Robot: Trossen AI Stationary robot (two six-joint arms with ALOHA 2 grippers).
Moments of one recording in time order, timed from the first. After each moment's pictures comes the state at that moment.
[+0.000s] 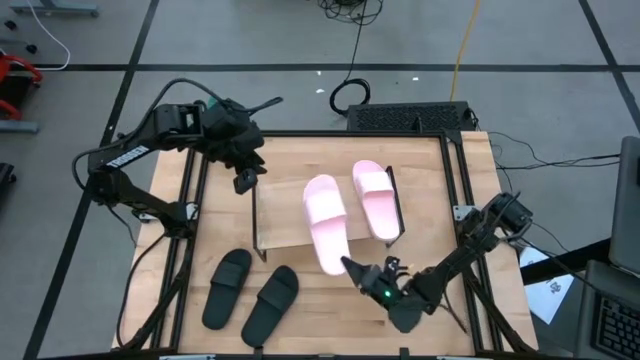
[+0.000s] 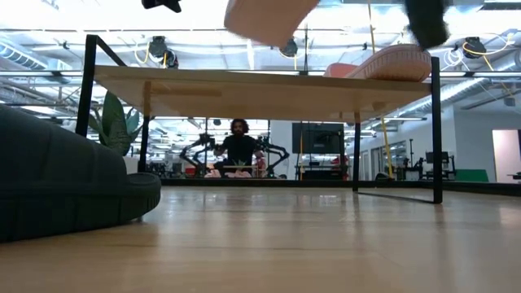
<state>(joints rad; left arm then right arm) 0.27 1.38 1.79 -1.36 0.10 -0.12 0.71 1.83 1.04 0.57 1.39 1.76</state>
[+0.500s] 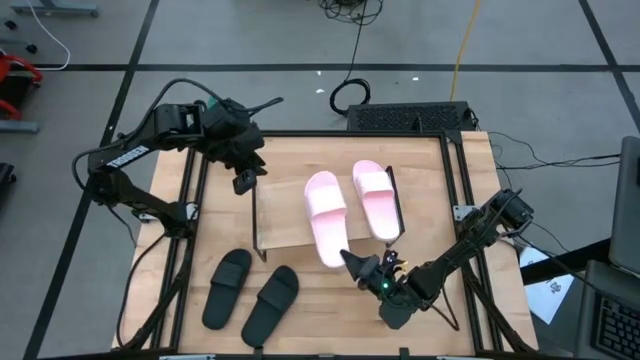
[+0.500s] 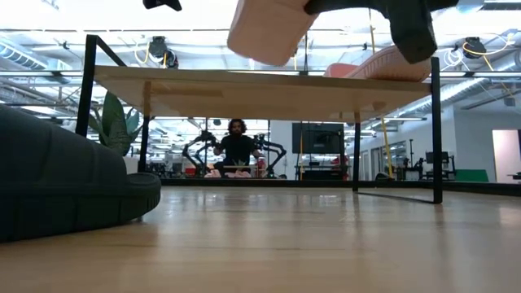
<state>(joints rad) 0.27 1.38 1.79 -1.35 0.13 -0.10 0.68 1.80 1.04 0.38 1.38 1.99</state>
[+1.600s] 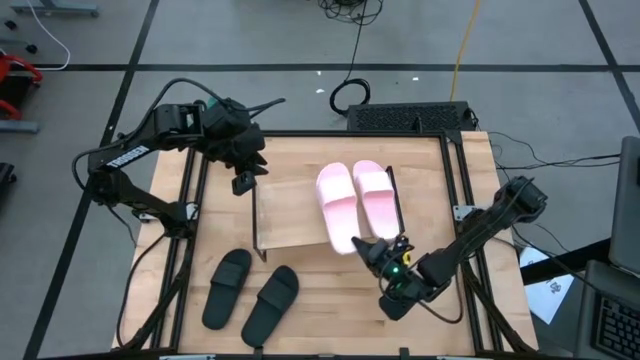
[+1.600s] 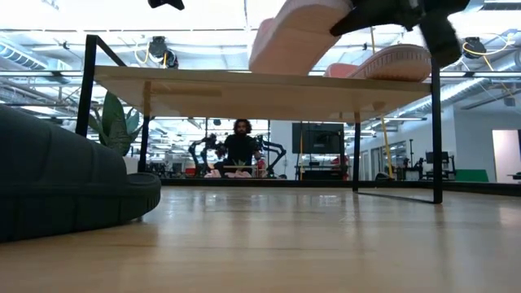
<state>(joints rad) 0.27 1.38 1.79 -1.34 0.13 -0.01 0.65 1.63 1.04 -0.26 1.27 2.35</state>
